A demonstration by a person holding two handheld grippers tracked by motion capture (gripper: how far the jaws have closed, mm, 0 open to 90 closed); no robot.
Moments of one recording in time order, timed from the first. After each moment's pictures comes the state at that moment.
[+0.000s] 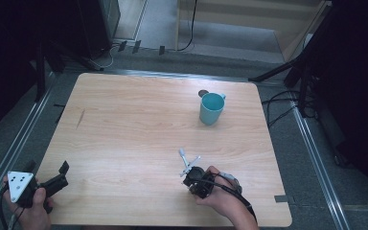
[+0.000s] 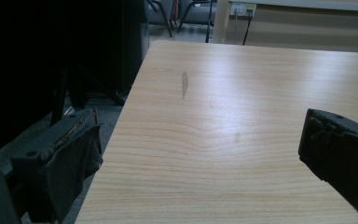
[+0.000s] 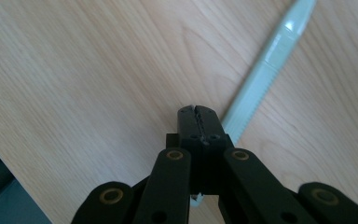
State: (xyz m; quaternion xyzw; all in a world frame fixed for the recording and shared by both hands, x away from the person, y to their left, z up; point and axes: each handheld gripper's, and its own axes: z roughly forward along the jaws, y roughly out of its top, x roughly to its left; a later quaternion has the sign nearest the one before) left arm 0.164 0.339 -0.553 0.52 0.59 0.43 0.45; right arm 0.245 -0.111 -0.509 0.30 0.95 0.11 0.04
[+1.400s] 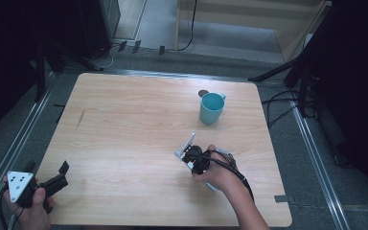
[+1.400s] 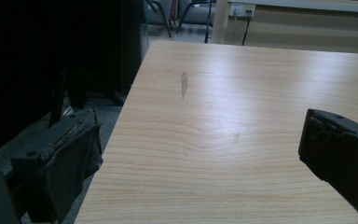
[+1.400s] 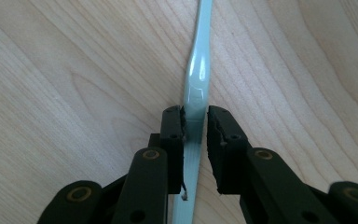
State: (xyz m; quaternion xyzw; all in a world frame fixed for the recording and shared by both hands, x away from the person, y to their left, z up) left arm 0.164 0.339 -0.553 0.52 0.59 0.43 0.45; right arm 0.306 -0.096 -0.502 0.32 0.94 0.02 0.05
